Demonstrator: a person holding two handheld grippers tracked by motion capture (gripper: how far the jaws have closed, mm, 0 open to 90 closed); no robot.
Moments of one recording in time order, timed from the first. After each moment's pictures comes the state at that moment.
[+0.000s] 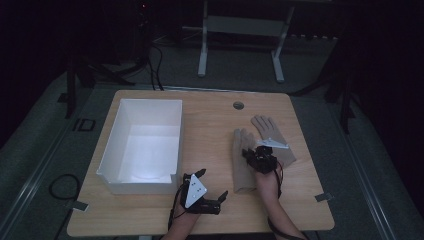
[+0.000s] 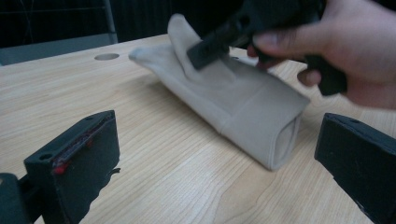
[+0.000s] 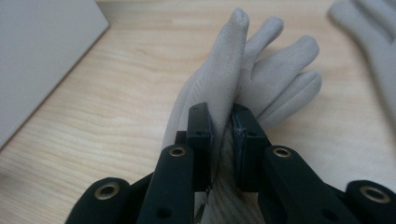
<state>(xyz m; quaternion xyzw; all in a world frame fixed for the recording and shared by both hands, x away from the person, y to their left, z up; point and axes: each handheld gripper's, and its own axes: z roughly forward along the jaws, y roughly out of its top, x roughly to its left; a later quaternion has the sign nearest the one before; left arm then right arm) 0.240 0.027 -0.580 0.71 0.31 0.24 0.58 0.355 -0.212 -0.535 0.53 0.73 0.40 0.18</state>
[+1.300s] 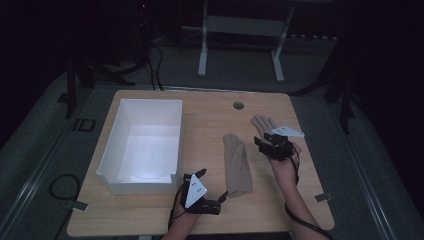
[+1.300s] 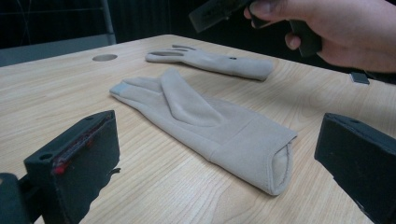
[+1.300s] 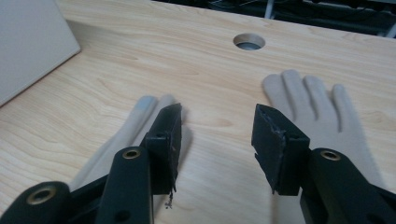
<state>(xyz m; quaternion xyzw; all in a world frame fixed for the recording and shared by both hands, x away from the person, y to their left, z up) 0.240 0.027 -0.580 0.71 0.31 0.23 0.58 0.388 -0.260 -0.502 0.45 0.75 0.41 0.25</state>
